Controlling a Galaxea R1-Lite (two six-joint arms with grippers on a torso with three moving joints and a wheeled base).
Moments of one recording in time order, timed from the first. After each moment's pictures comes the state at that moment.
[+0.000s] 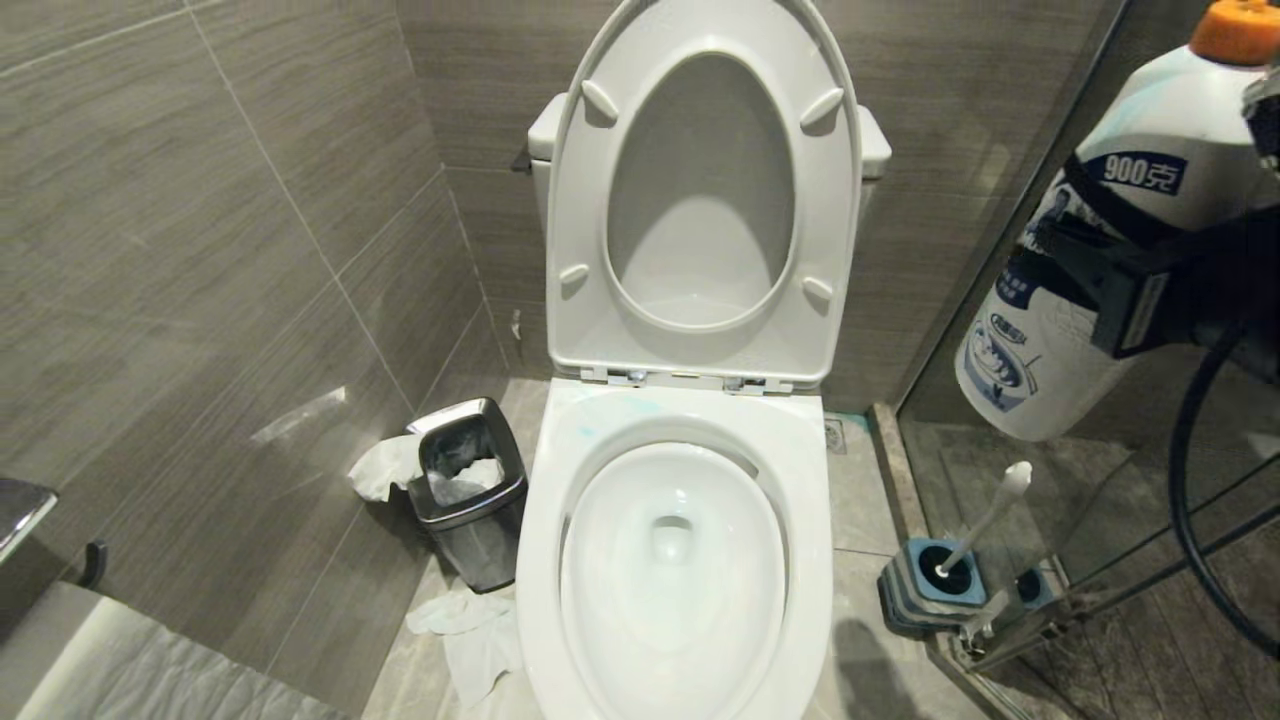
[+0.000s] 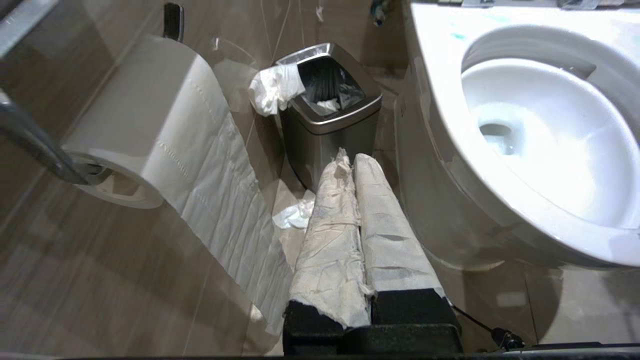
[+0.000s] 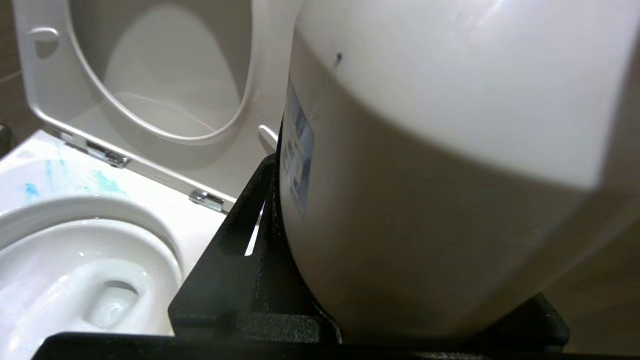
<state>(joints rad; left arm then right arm) -0.01 0.00 0.00 0.01 0.00 0.01 0.50 1.30 -0.86 -0.62 -0.41 -0.39</state>
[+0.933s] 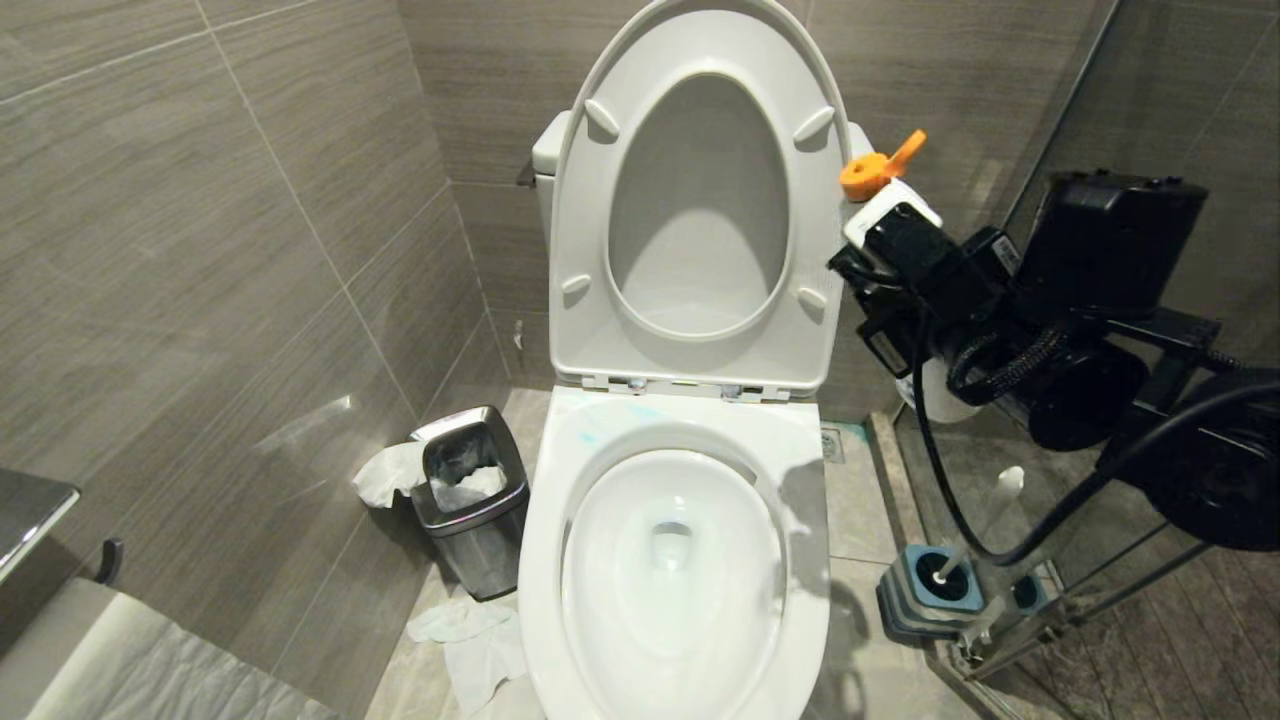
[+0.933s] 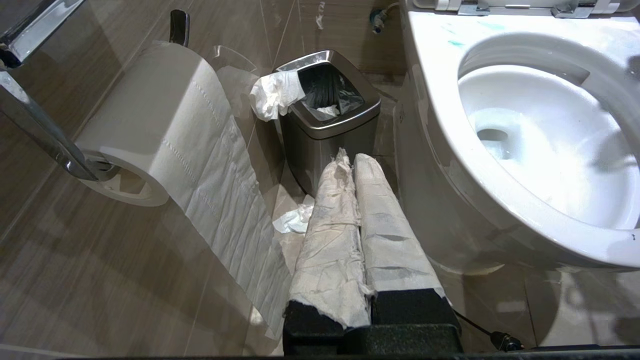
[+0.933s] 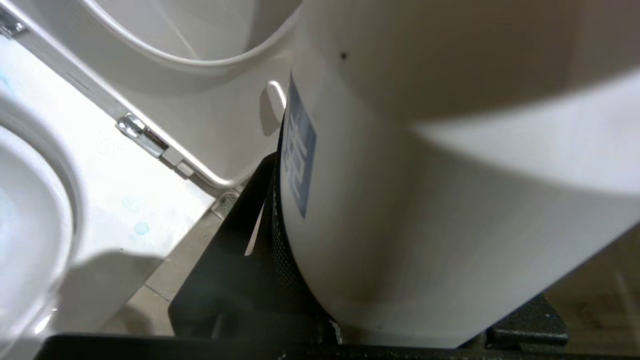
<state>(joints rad) -0.01 0.00 0.00 0.01 0.00 0.01 0.53 1.73 -1.09 -0.67 -0.51 -0.80</state>
